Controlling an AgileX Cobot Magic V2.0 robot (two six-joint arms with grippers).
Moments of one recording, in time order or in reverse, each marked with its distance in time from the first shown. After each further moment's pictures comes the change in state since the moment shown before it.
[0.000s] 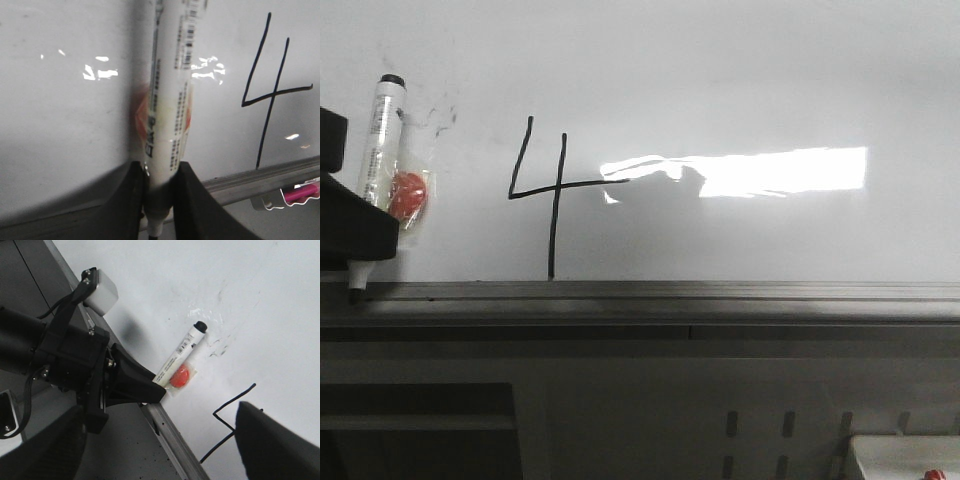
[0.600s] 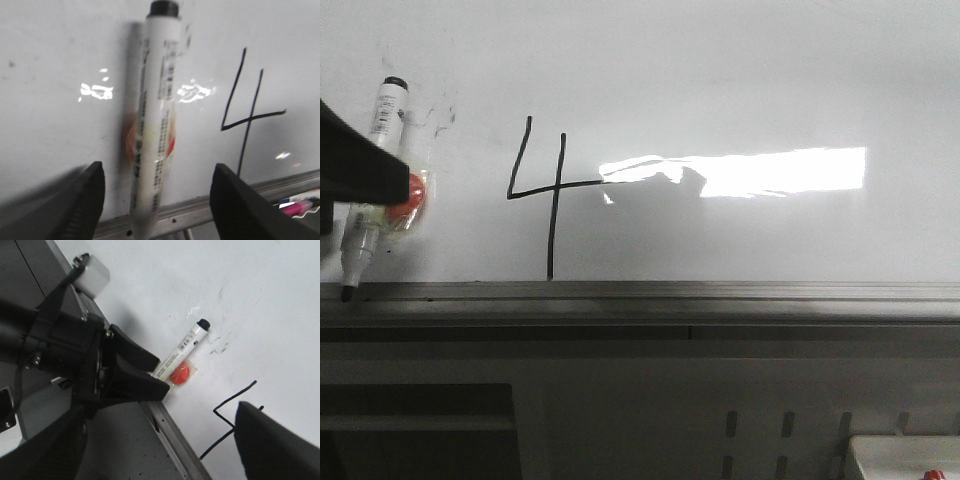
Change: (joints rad) left arm 0.002 -0.082 -0.002 -0.004 -0.015 0.000; right arm 0.000 -0.002 0.000 -0.004 0.017 0.000
